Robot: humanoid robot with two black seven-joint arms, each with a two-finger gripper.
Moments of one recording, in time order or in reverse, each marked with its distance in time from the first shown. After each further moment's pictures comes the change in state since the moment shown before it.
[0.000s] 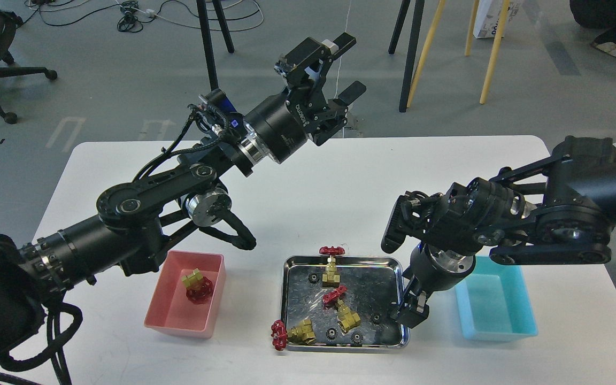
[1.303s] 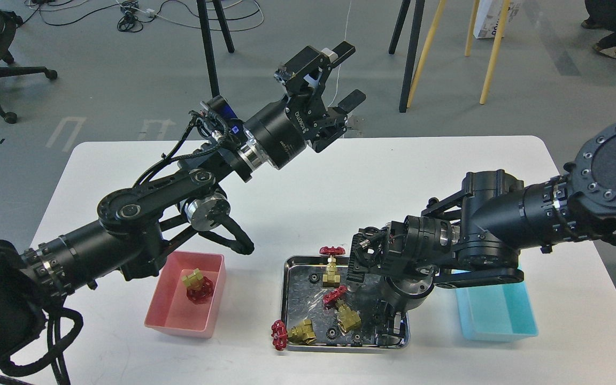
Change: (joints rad) left arm 0.022 0.004 -0.008 0.003 0.004 -0.035 0.000; right arm -0.085 0.303 -0.117 -0.230 -0.019 0.000 -0.014
